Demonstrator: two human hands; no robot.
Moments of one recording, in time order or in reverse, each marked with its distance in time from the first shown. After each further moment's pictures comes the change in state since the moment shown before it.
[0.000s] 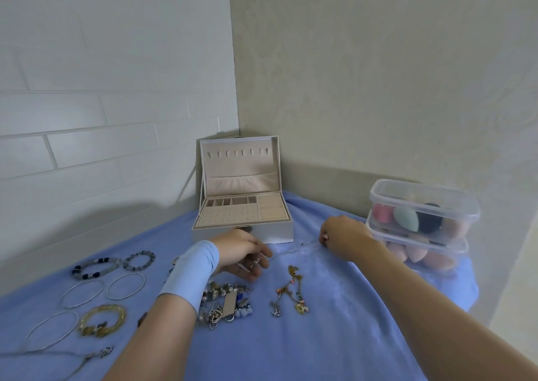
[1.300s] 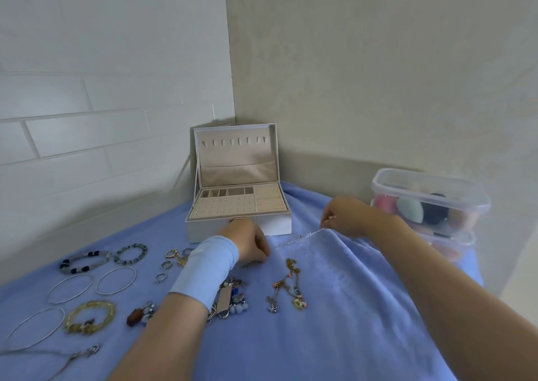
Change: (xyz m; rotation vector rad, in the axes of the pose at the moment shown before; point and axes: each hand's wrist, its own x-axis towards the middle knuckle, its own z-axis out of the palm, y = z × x) left_hand 0.026 0.003 0.012 0.780 0.195 0.083; right_hand 0.017 0.021 -0.017 0.252 -0.064 -0.119
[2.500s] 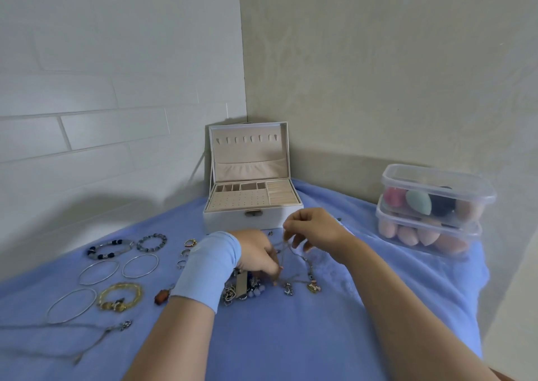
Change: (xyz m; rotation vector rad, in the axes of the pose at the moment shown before) left_hand -0.050 0.004 -0.009 0.129 -0.241 0.046; right_hand -0.040 -0.086 0.050 0.959 0.009 -0.055
